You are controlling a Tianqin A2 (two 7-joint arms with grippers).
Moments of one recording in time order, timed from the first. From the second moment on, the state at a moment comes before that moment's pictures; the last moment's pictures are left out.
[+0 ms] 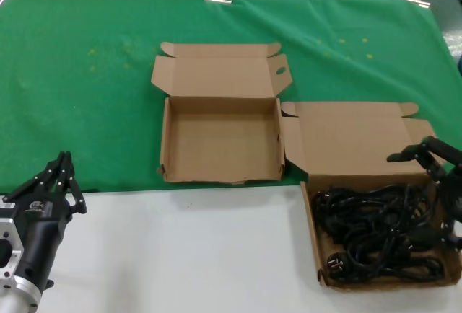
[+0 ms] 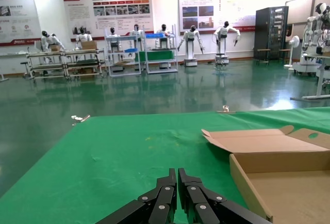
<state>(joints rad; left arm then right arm) 0.00 -0.30 1.60 -1.60 -1.80 0.00 0.00 0.73 0.87 -1.85 1.15 1.66 -1.15 -0.97</state>
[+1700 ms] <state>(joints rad) 0.00 -0.30 1.60 -1.60 -1.80 0.00 0.00 0.85 0.73 -1.95 0.77 1.59 -1.13 -1.30</state>
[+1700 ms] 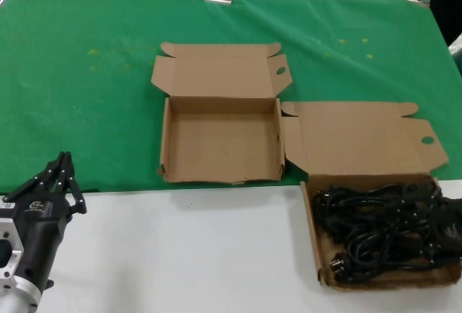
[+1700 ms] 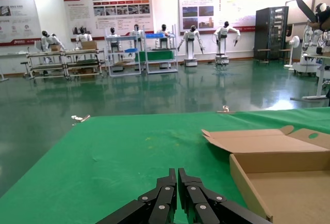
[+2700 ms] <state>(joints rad) 0.00 -0.30 1.60 -1.60 -1.80 0.00 0.00 0.77 0.84 -1.92 0.98 1.61 -1.13 -1.07</state>
